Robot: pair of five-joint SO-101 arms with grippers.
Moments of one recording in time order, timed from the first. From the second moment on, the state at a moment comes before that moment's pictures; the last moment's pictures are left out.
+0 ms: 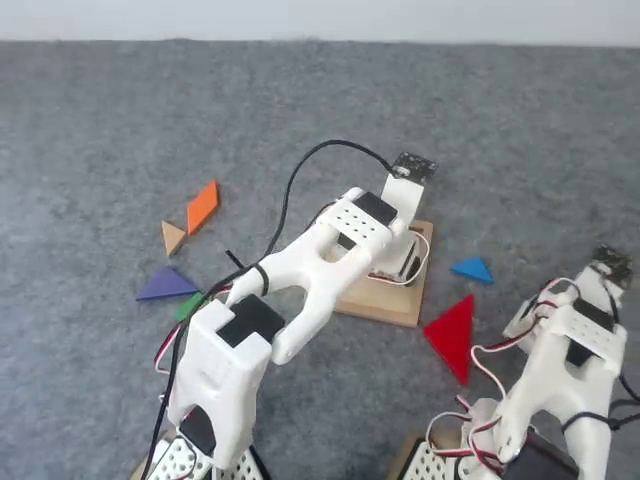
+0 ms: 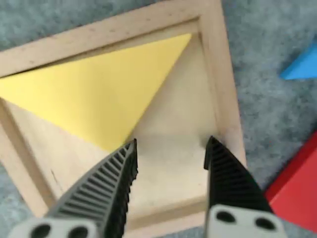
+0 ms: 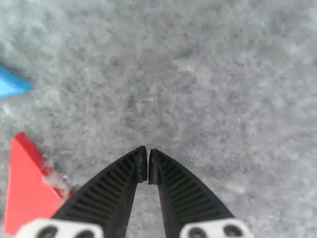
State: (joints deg) left arm 32.8 29.6 -0.6 67.0 18.3; right arm 29.5 -27.3 64.0 52.0 -4.6
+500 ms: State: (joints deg) left arm 36.5 20.7 -0.6 68.0 18.3; right arm 31.9 -27.3 64.2 51.4 0.2
